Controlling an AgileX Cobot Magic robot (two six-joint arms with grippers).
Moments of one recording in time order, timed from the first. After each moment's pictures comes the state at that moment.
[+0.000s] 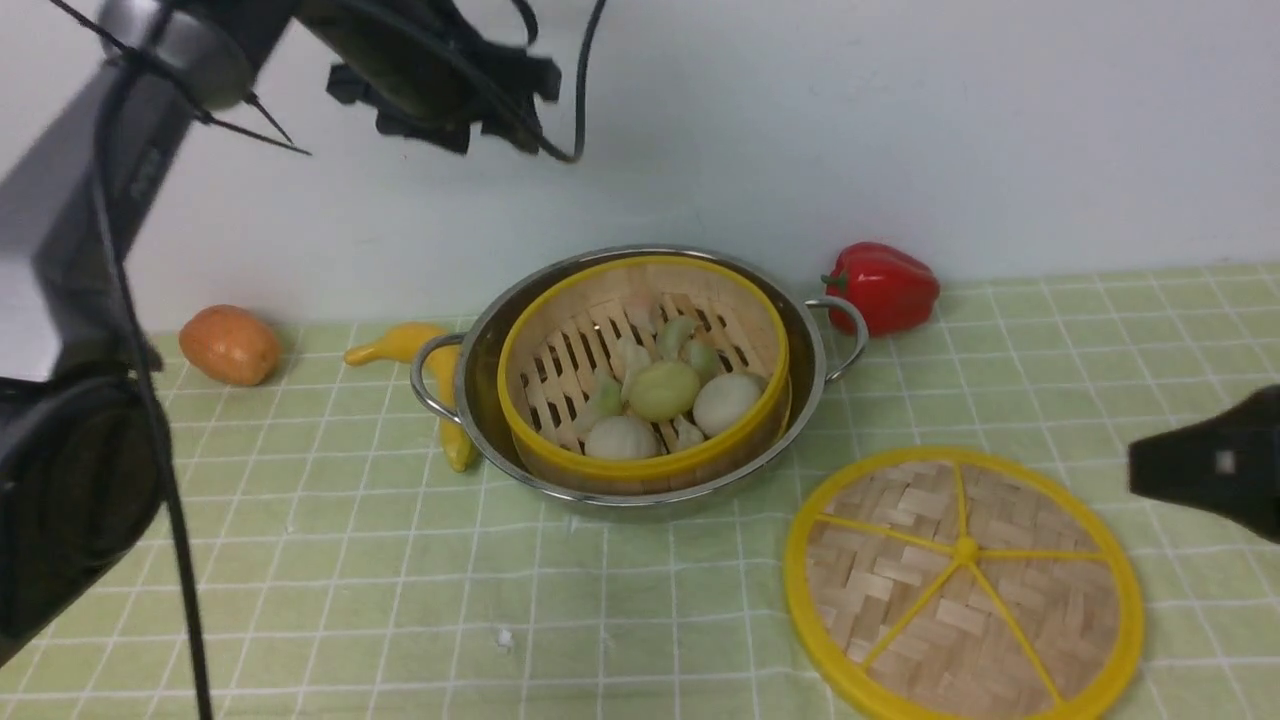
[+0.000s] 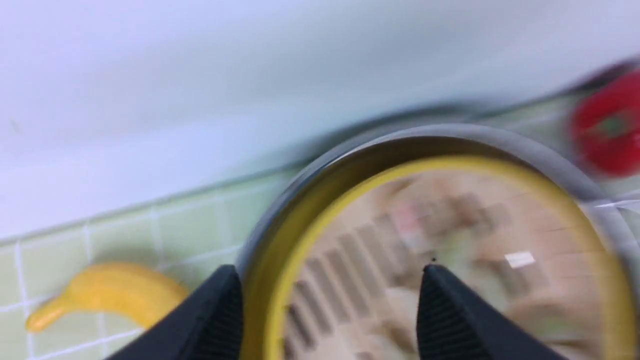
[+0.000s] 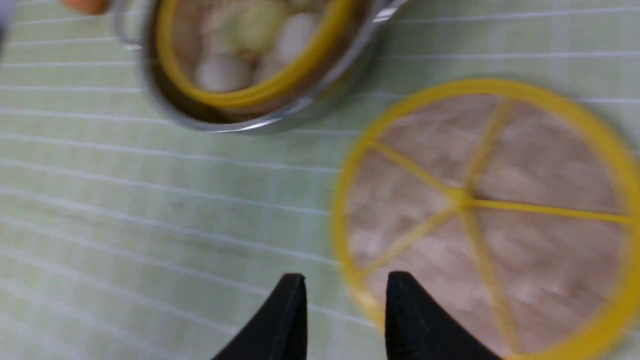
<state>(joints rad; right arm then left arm) 0.13 1.01 -0.81 0.71 0.91 -0.24 -0.19 2.19 -2.46 -0.18 1.23 0.02</state>
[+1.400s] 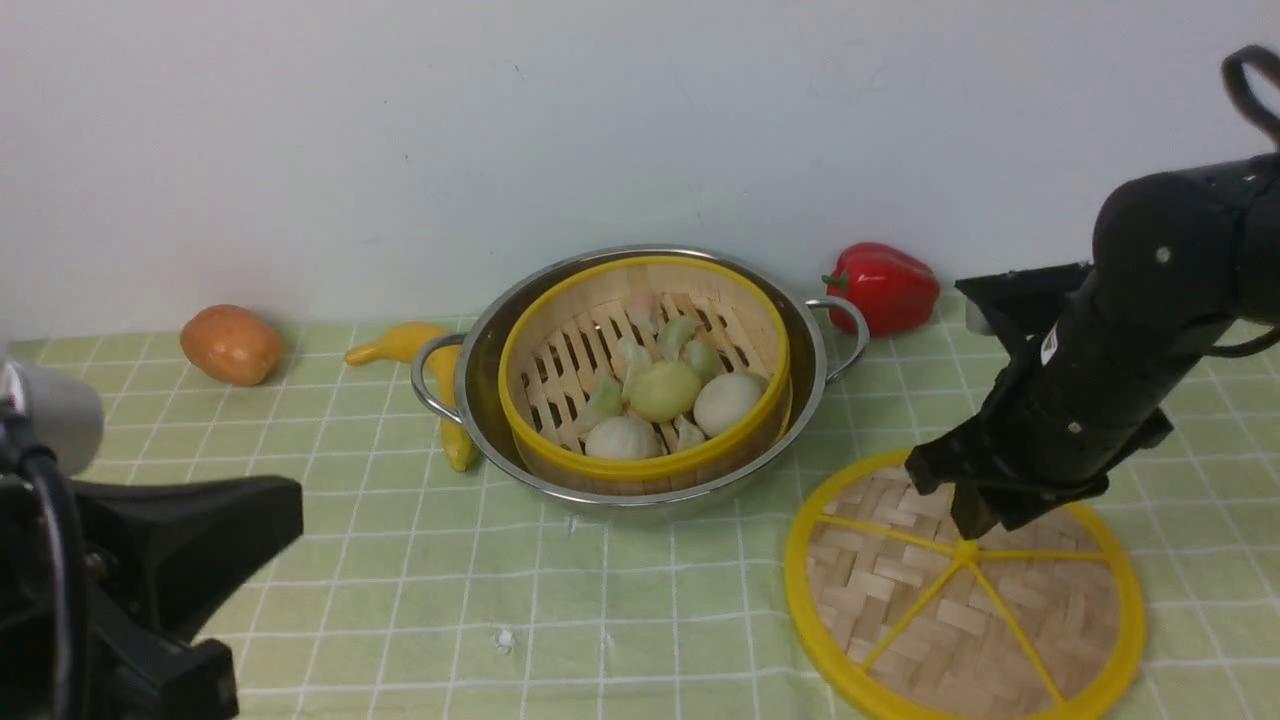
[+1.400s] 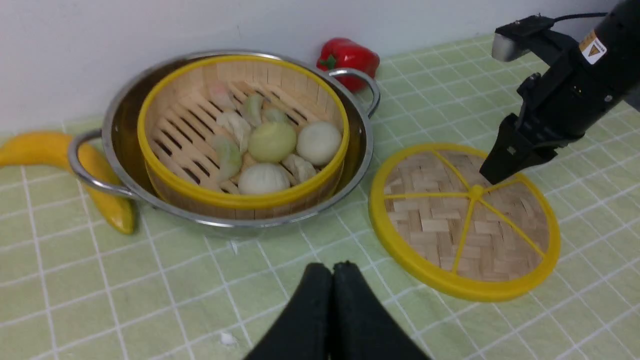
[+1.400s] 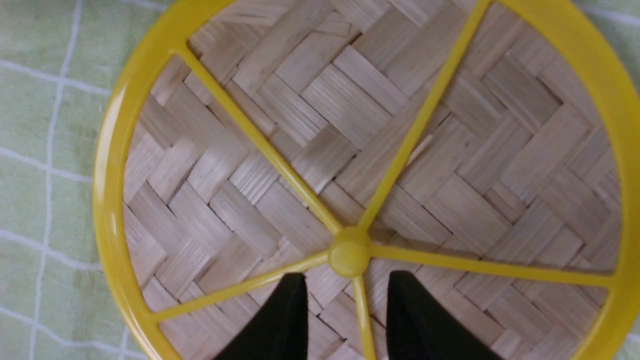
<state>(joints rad) 0.35 1.78 -1.23 0.13 0.99 0.14 -0.22 0.64 -0.68 -0.53 0.69 0.38</state>
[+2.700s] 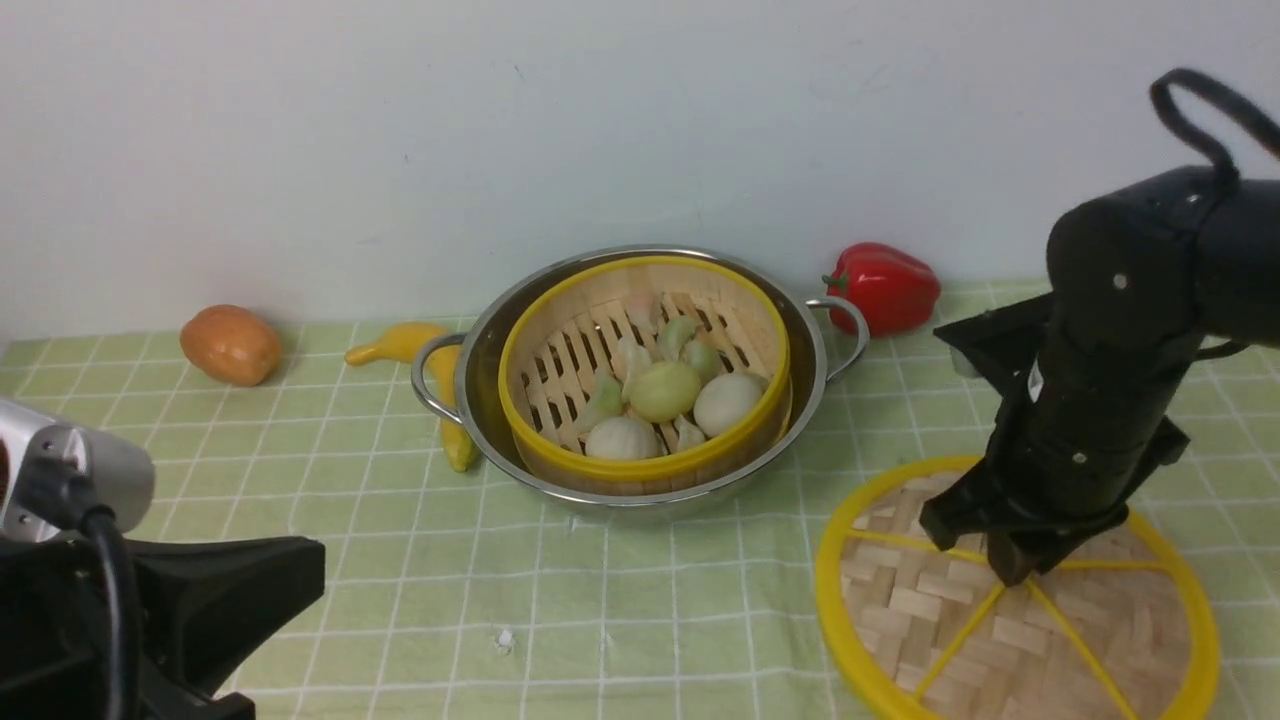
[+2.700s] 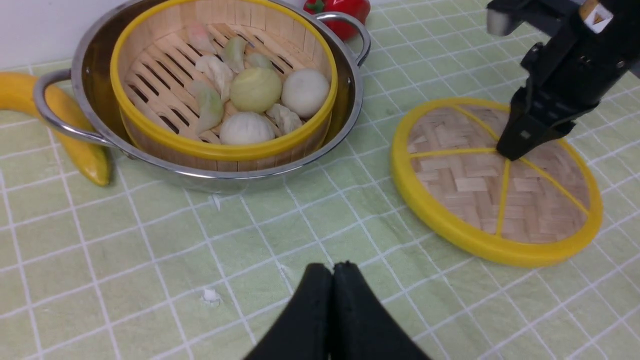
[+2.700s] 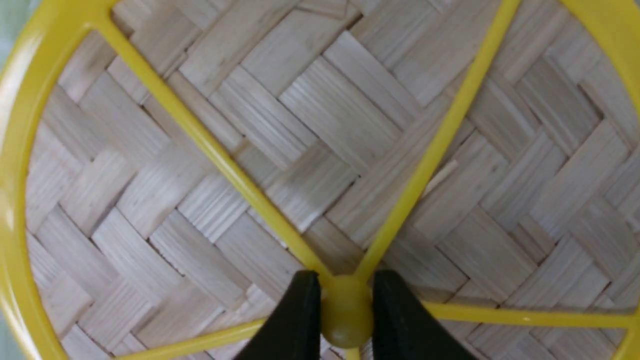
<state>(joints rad) 0.42 1.72 -1.24 0.00 1.19 0.19 -0.22 0.64 -0.65 -0.54 0.74 0.38</state>
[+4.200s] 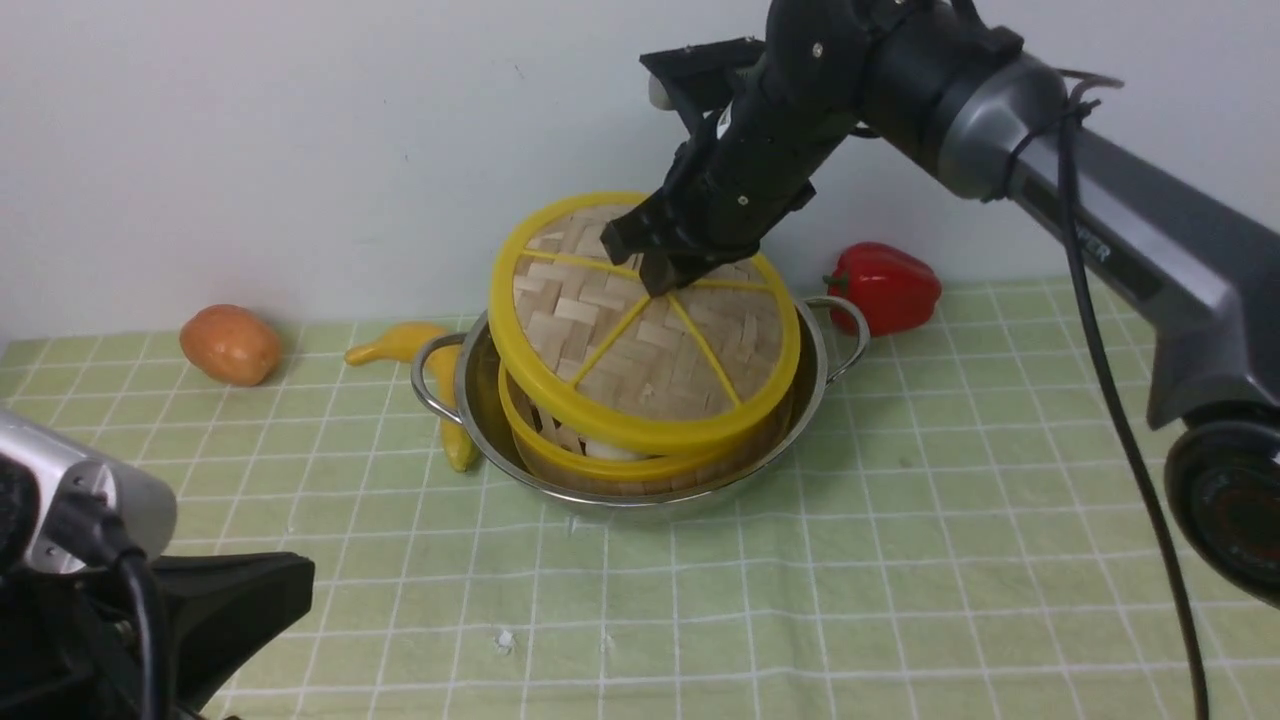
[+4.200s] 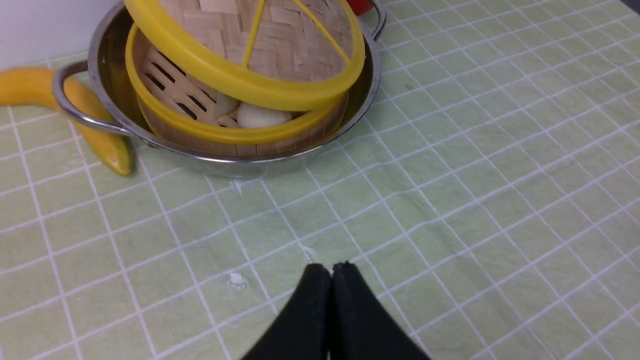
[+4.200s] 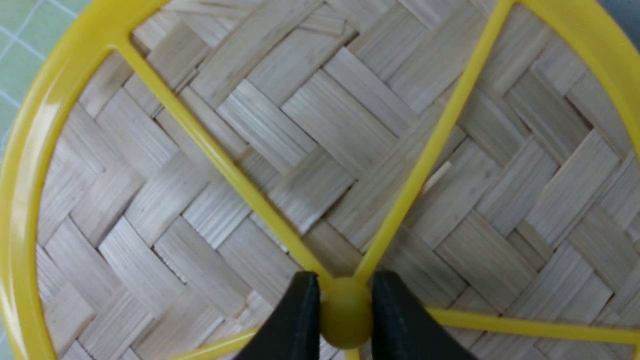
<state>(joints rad) 0.52 2.36 -2.41 0.23 1.24 0.03 -0.22 0.64 -0.65 -0.49 0.76 0.40</state>
